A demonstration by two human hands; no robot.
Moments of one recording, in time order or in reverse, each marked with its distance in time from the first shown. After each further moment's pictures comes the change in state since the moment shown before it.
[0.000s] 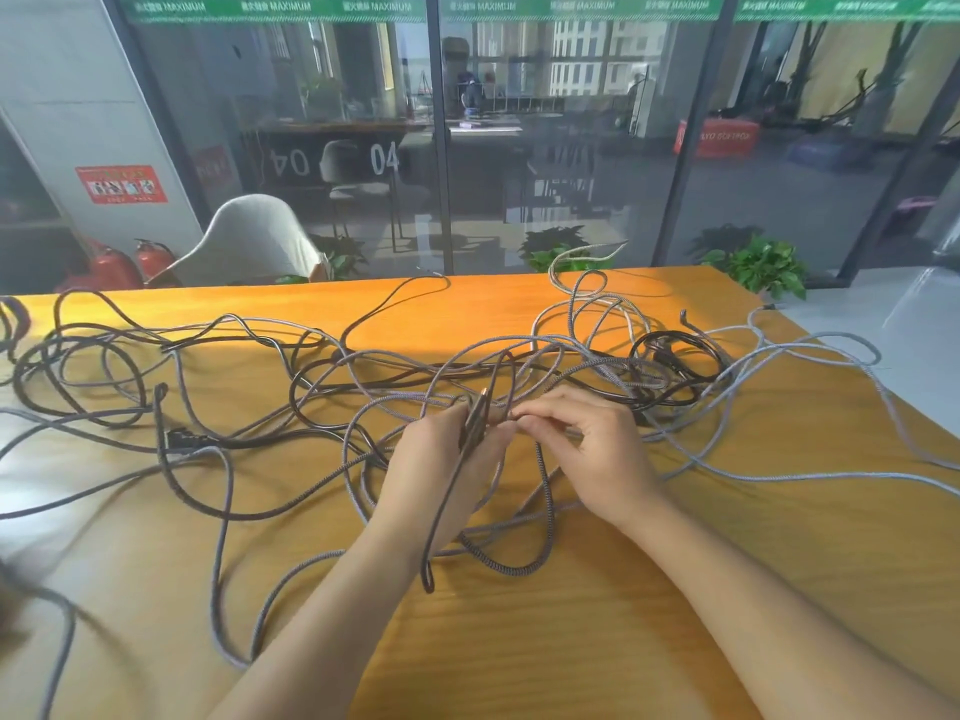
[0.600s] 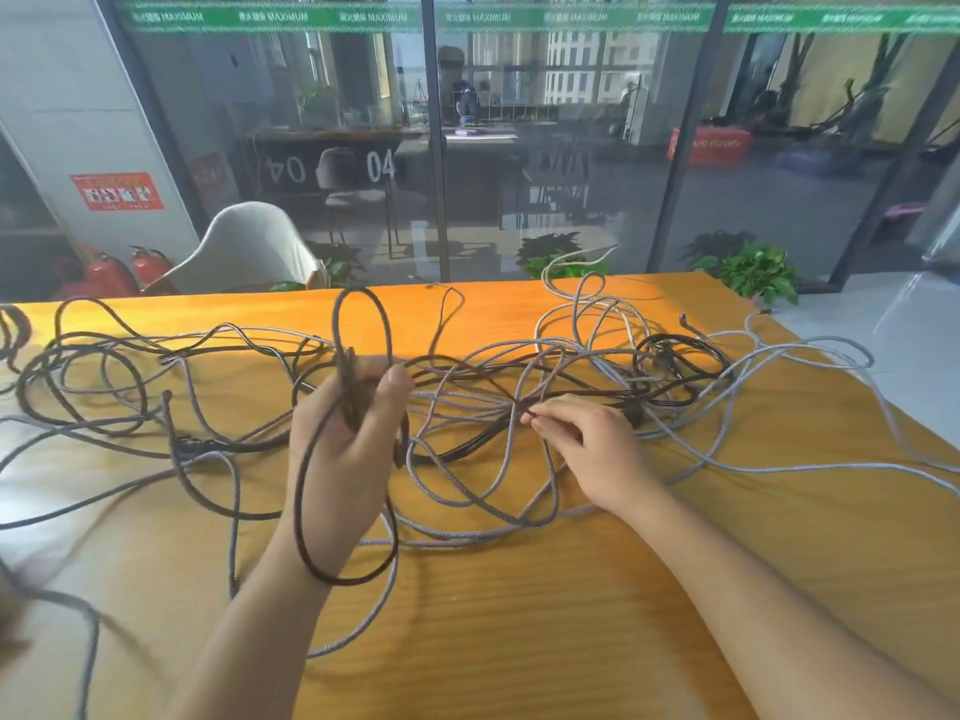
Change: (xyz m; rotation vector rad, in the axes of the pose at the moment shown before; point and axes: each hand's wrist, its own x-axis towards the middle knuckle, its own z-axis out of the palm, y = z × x) left_hand -0.009 0.004 -0.053 -0.286 0.402 0.241; right_hand 0.007 0.015 -0.007 -0.141 -0.099 0.185
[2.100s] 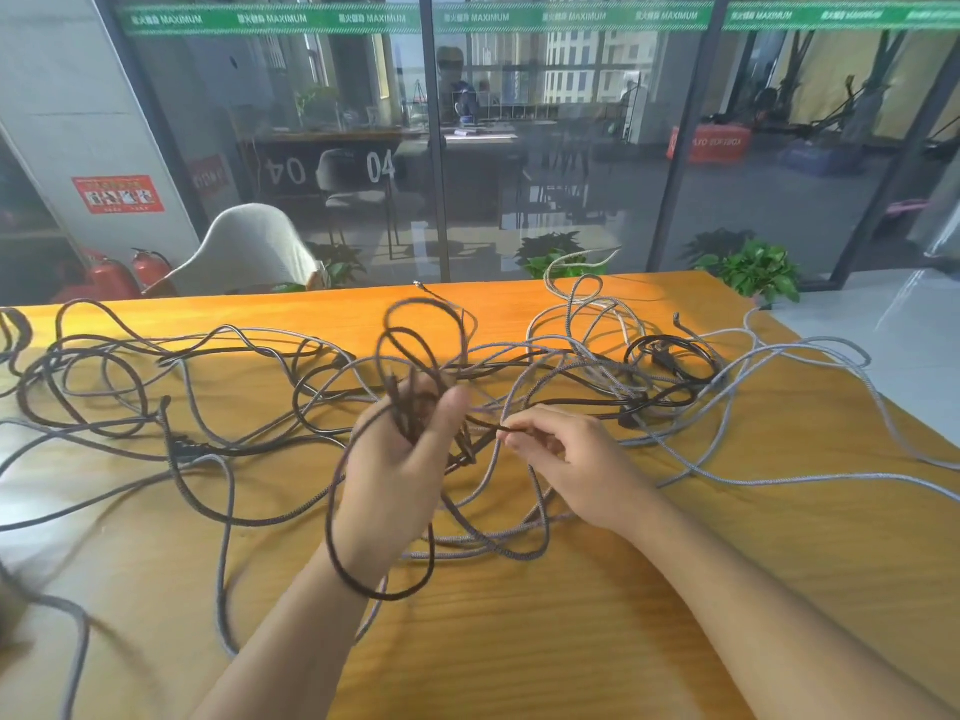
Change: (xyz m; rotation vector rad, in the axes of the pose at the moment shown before) left_hand -0.012 -0.004 0.027 -0.048 -0.156 -0.117; right_hand -0.010 -0.015 0.004 0.058 -0.149 -0.052
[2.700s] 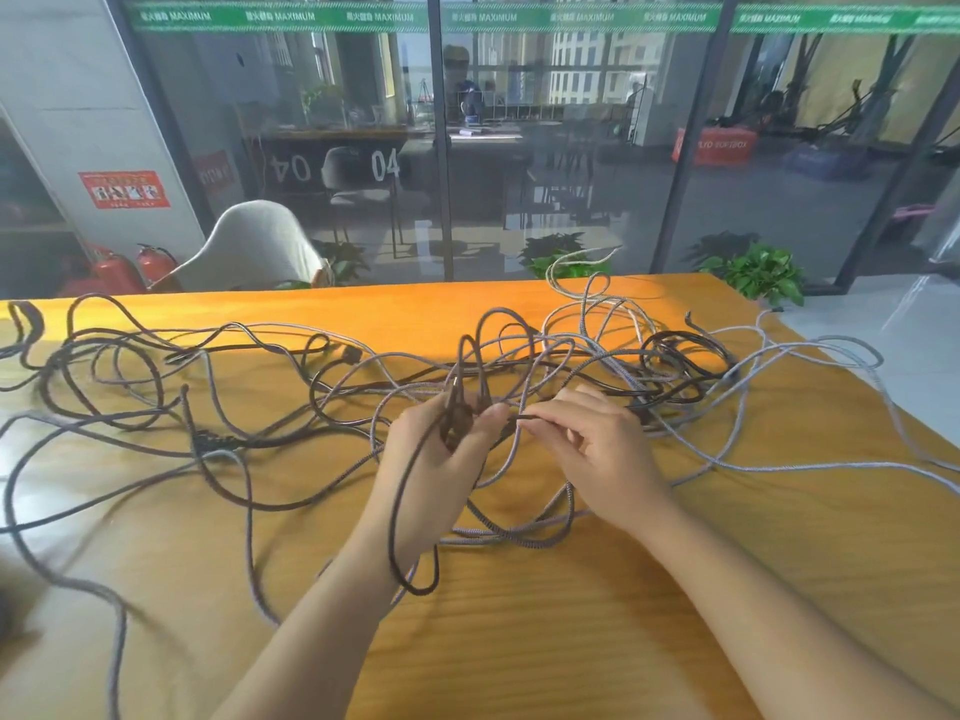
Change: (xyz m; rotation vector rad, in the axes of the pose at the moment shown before) left_hand 0.002 -0.001 0.011 0.098 -0.147 -0.040; right_hand 0.000 -0.006 -0.007 -0.167 0.273 -0.283
